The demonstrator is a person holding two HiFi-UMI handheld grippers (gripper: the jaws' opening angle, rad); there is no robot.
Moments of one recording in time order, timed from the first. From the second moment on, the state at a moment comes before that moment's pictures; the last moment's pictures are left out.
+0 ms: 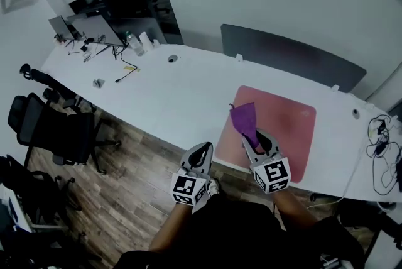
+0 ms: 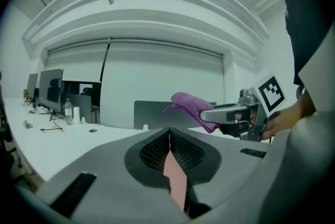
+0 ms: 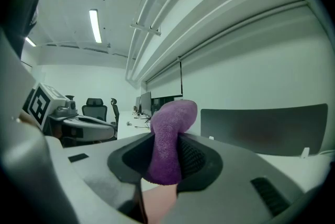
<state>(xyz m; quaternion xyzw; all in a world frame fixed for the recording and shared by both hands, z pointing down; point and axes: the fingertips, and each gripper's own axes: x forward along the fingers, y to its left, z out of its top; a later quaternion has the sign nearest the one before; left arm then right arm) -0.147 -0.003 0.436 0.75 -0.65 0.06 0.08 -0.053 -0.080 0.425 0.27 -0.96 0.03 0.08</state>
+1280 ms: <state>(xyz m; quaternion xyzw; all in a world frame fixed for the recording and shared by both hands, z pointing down) -0.190 -0.112 0.486 0.84 -0.51 0.08 0.13 -0.081 -0.163 0.509 0.41 -0.89 0.11 0.16</state>
